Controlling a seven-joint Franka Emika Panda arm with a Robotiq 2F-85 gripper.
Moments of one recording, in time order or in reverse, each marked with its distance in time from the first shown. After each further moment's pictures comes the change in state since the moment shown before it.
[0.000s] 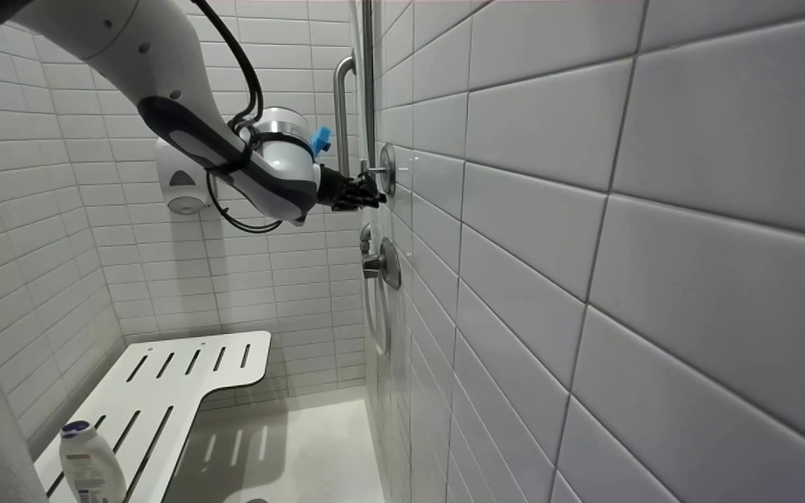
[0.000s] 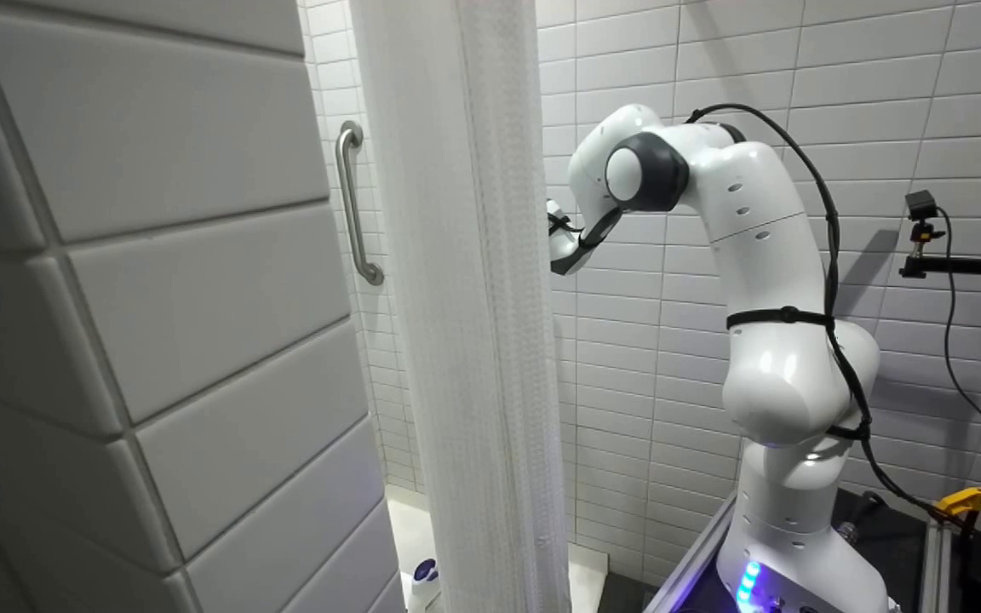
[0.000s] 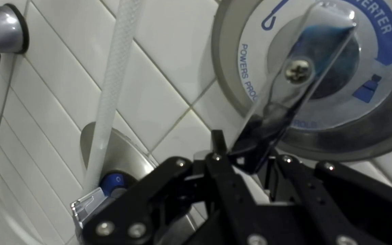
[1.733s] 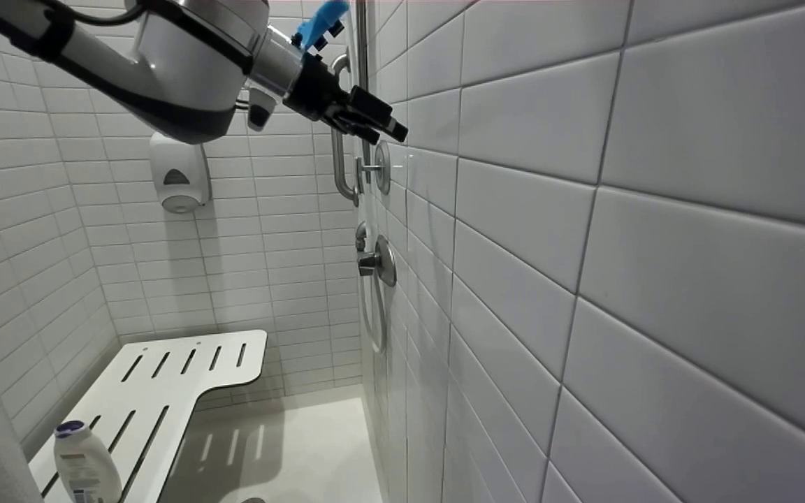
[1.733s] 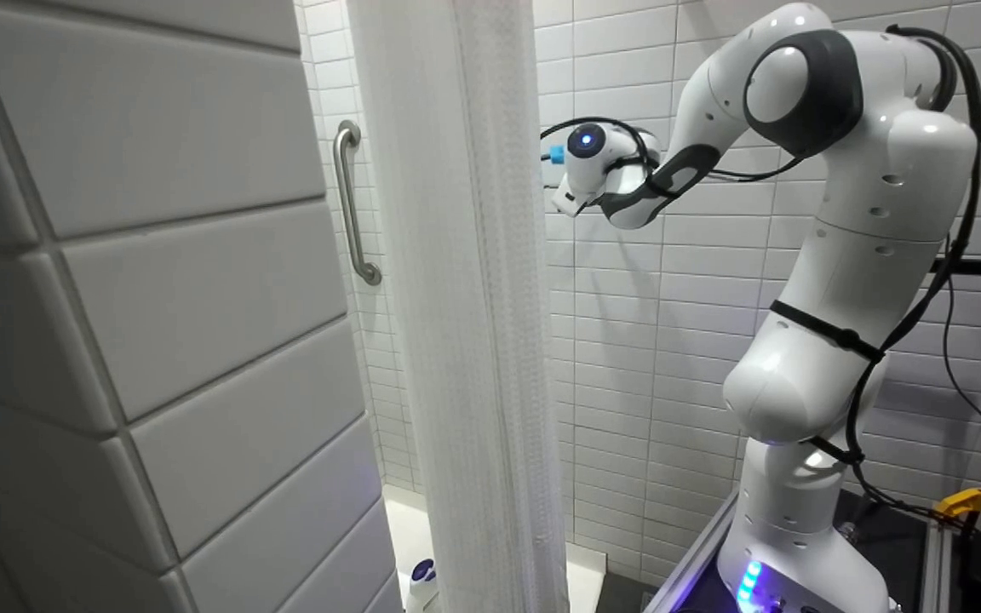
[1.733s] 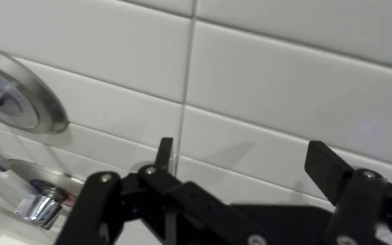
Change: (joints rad) arm -0.056 -0.600 -0.096 -0.457 0.594 -0.031 -0.154
